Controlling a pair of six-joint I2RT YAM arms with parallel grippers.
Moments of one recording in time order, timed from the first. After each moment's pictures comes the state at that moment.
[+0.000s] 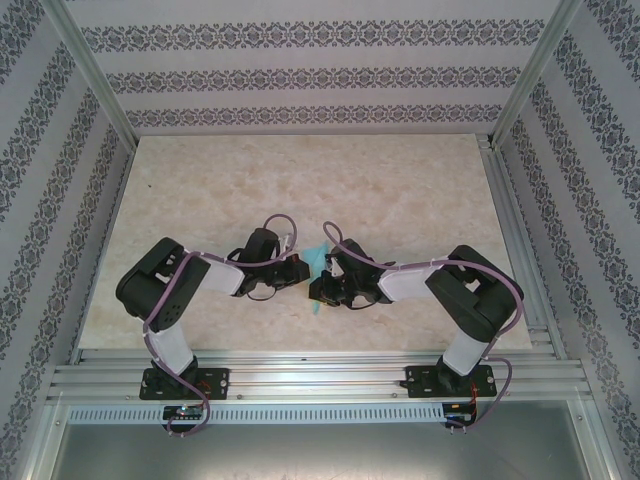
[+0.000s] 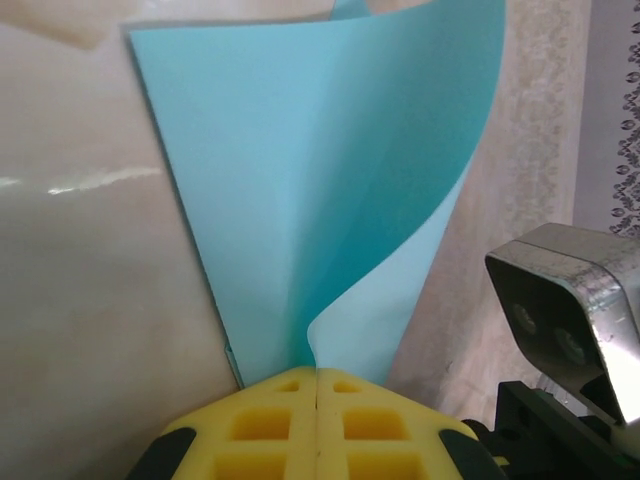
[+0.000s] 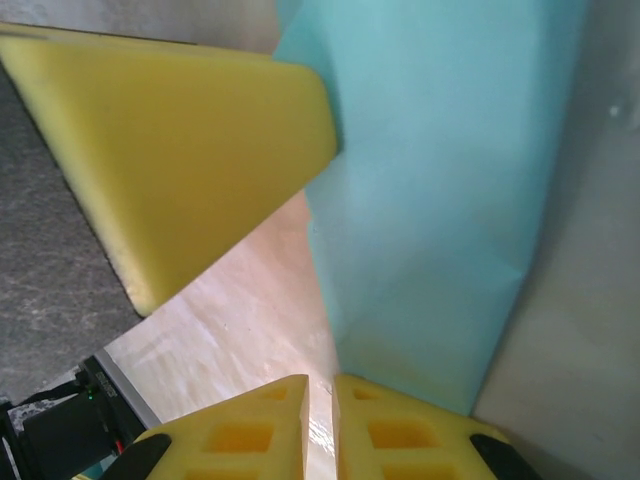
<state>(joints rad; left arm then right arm) -0.55 1.77 0.63 0.38 0.56 -0.87 0.78 1.72 0.67 0.15 -0.49 0.97</state>
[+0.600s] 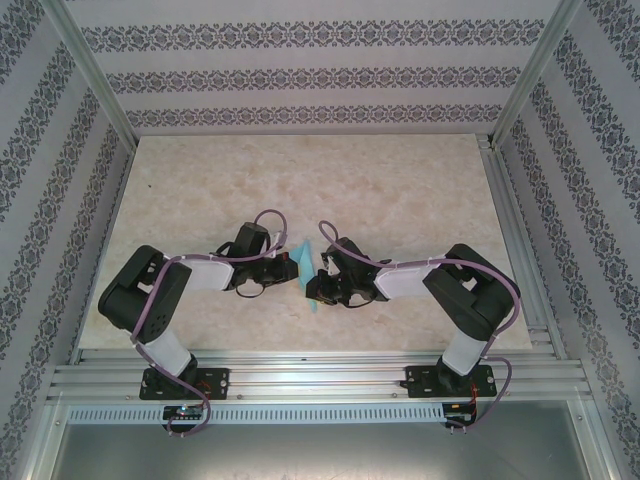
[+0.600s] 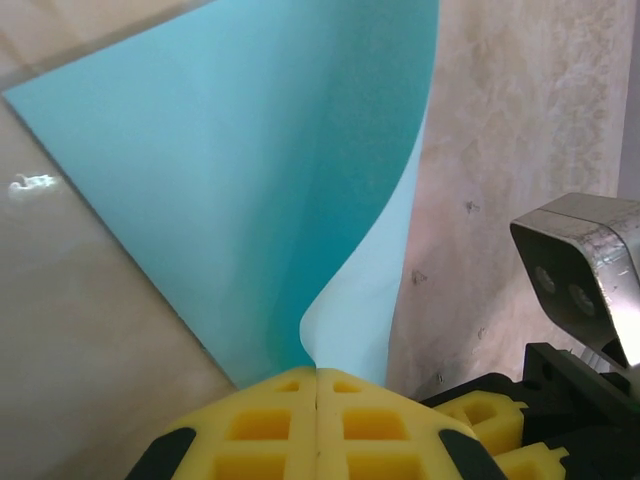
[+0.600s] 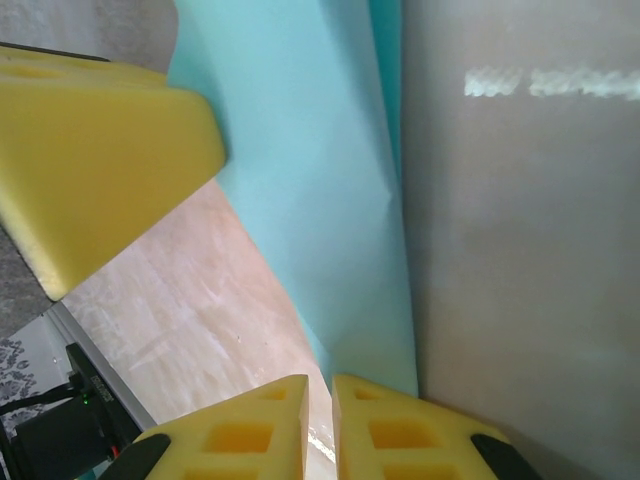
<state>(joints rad) -0.48 1.67 0.65 0.15 0.57 -0.73 0.79 1.73 0.71 0.11 -0.47 0.96</state>
